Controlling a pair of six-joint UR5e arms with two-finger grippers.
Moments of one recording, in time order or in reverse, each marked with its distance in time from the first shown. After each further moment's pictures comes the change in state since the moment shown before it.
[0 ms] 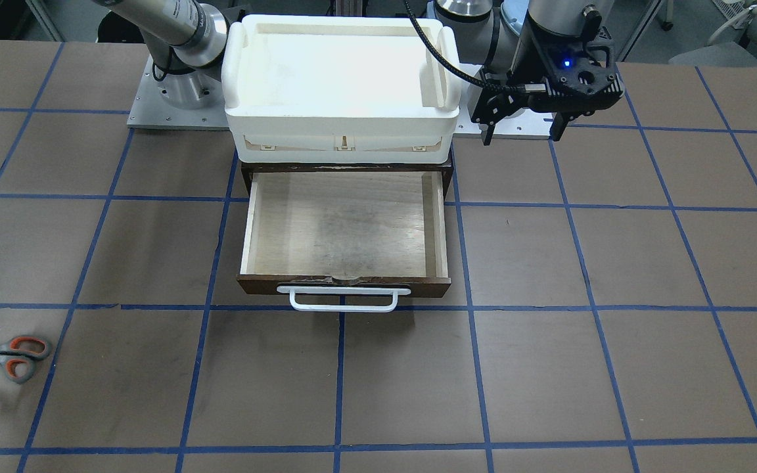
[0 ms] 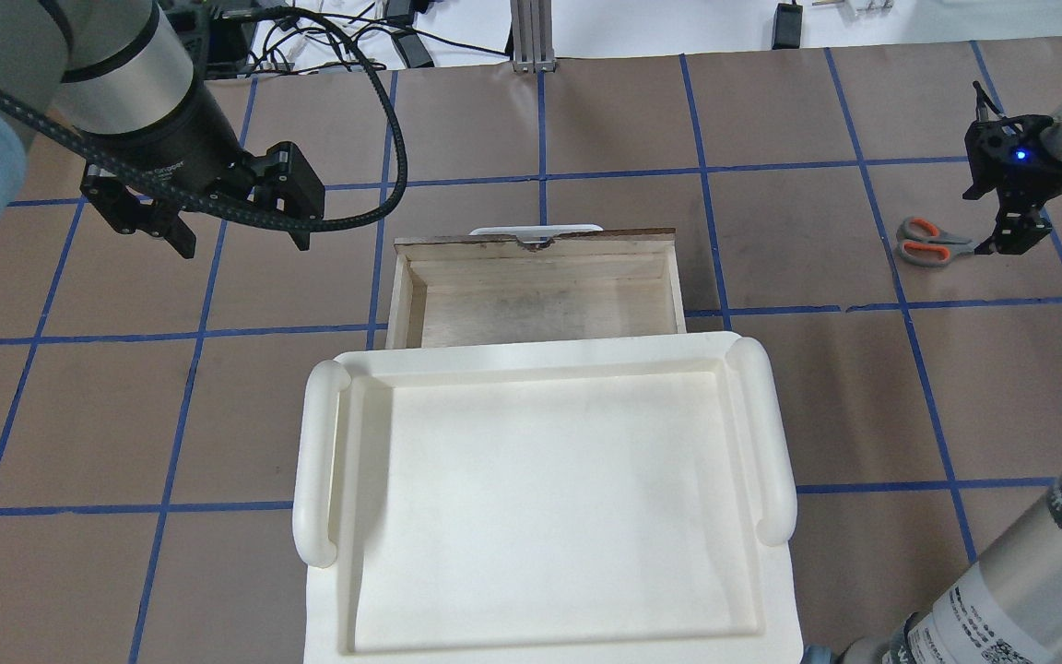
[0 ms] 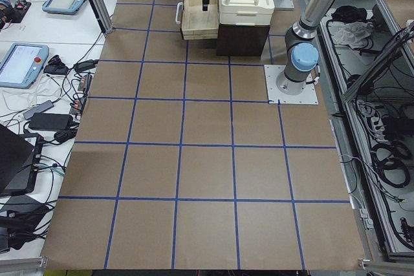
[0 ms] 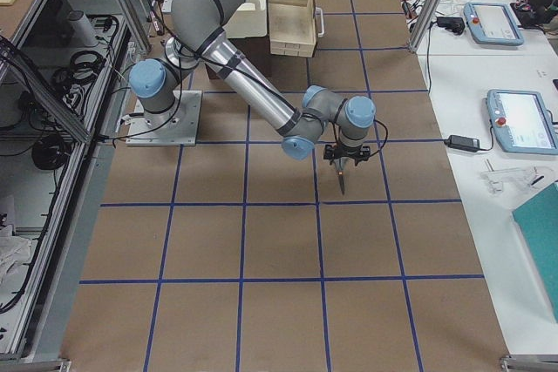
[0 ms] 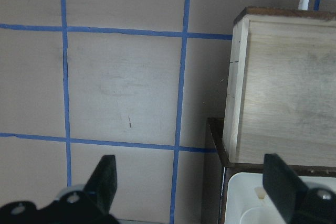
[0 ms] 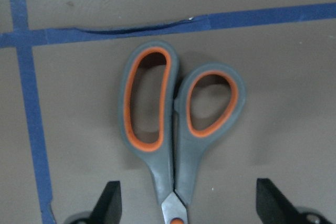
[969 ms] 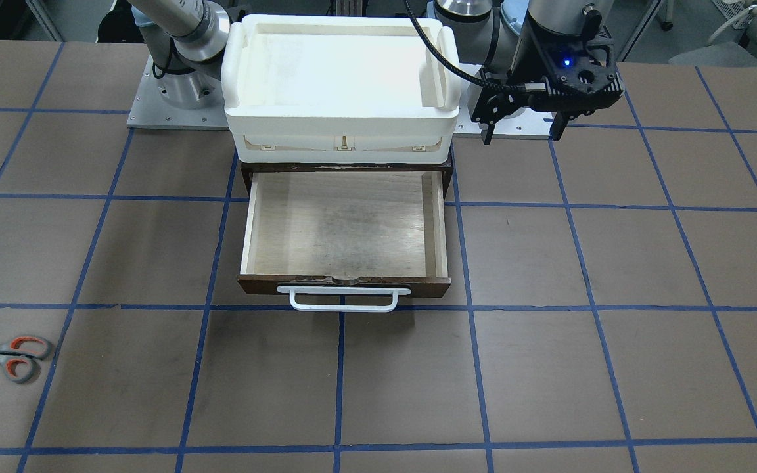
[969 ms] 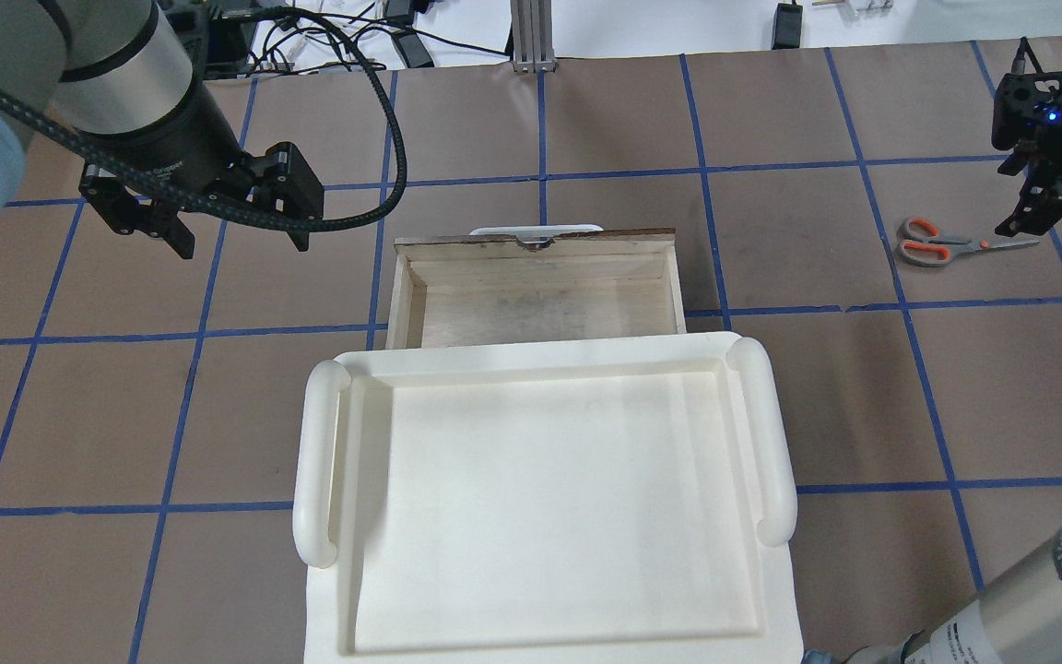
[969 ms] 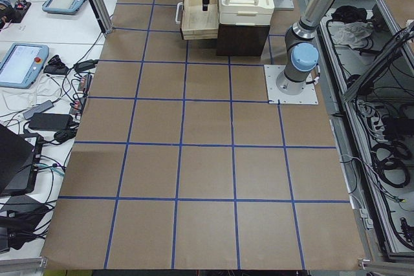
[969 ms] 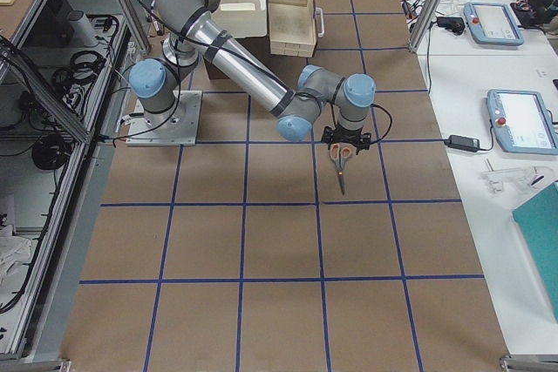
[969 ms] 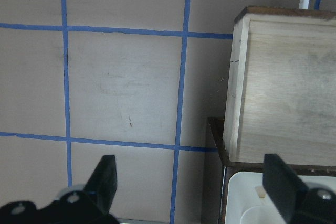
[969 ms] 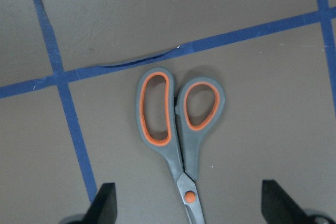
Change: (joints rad) left arm 0.000 0.000 0.001 -0.001 0.000 0.000; right arm 0.010 -0.104 0.008 0.080 -0.001 0.149
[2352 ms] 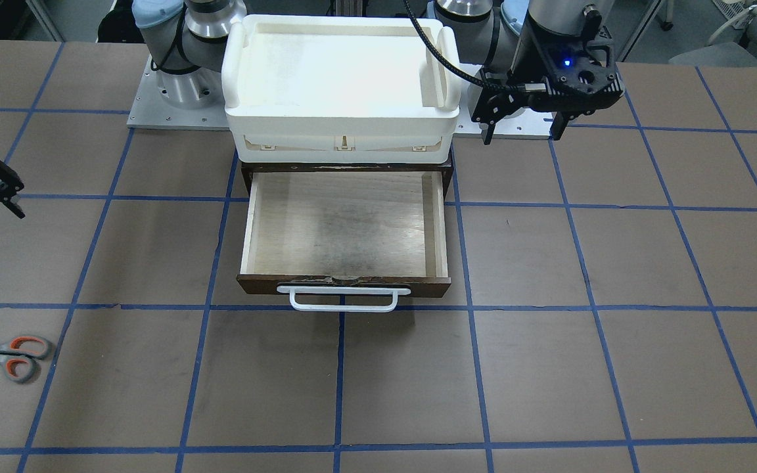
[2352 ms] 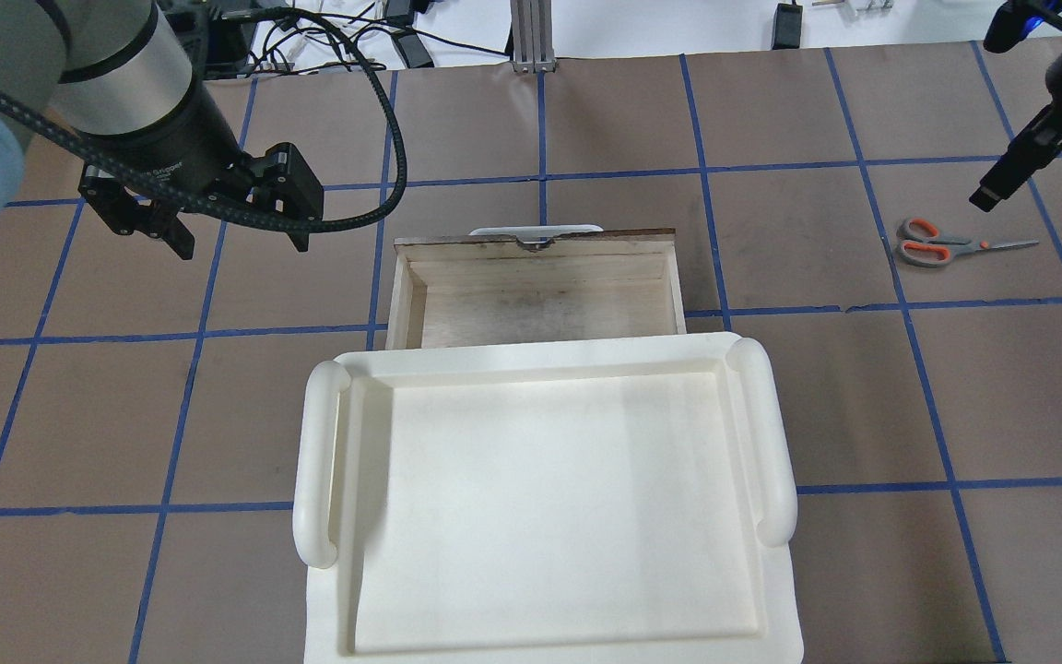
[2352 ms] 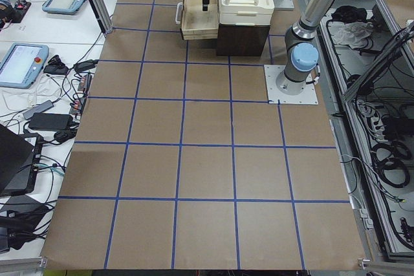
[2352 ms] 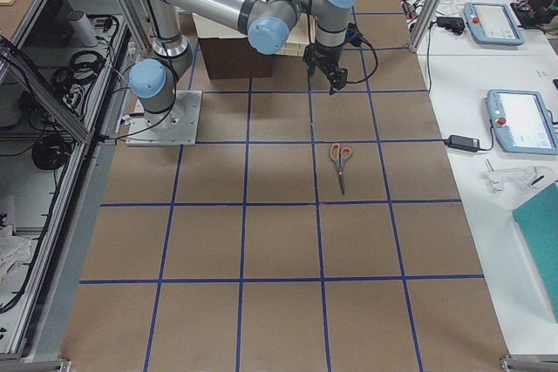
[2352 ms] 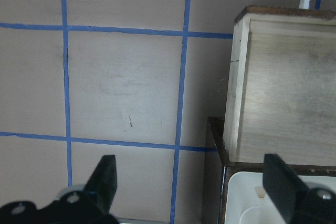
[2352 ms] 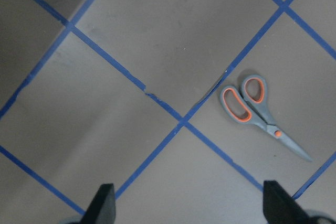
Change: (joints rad) left arm 0.000 0.000 0.000 -0.002 0.001 0.000; right arm 0.107 -0.348 0.000 0.359 -0.049 0.691
